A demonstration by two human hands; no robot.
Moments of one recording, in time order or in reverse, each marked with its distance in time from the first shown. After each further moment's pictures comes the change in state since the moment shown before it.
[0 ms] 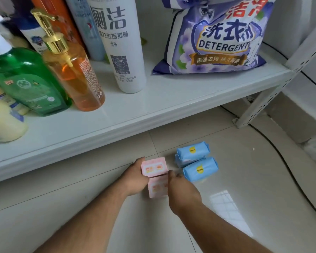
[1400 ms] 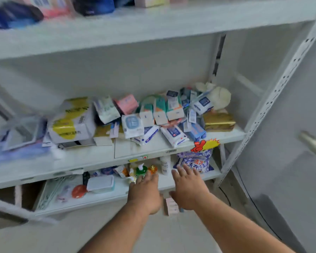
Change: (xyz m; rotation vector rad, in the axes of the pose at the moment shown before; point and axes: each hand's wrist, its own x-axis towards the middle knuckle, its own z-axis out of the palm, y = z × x) left_hand -0.648 0.446 -0.347 0.675 0.274 -0.007; right_hand -0.526 -0.162 -0.581 -0.358 0.178 -0.368
